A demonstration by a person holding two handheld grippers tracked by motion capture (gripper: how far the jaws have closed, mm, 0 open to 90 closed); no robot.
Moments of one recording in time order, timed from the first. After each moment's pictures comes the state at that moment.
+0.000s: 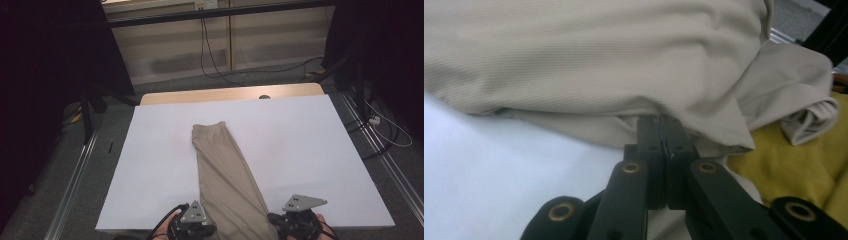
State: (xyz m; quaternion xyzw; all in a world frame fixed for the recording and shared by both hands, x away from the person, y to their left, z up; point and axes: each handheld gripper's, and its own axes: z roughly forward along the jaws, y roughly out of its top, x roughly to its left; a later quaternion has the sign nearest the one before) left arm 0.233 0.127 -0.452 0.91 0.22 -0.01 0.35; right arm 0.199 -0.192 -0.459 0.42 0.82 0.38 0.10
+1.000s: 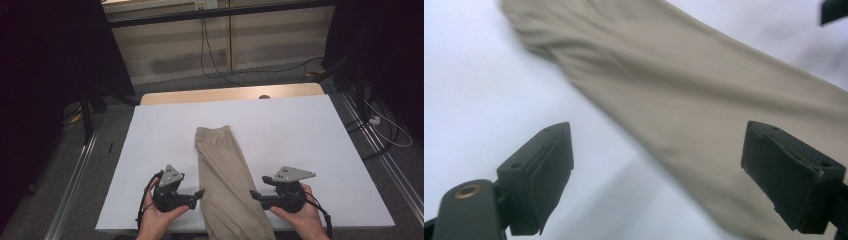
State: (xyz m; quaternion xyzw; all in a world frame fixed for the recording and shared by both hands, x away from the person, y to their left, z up) left arm 0.323 0.163 -0.433 0.82 0.35 0.15 0.43; right arm 0.273 -0.179 -0.440 0.40 0.78 0.45 0.16
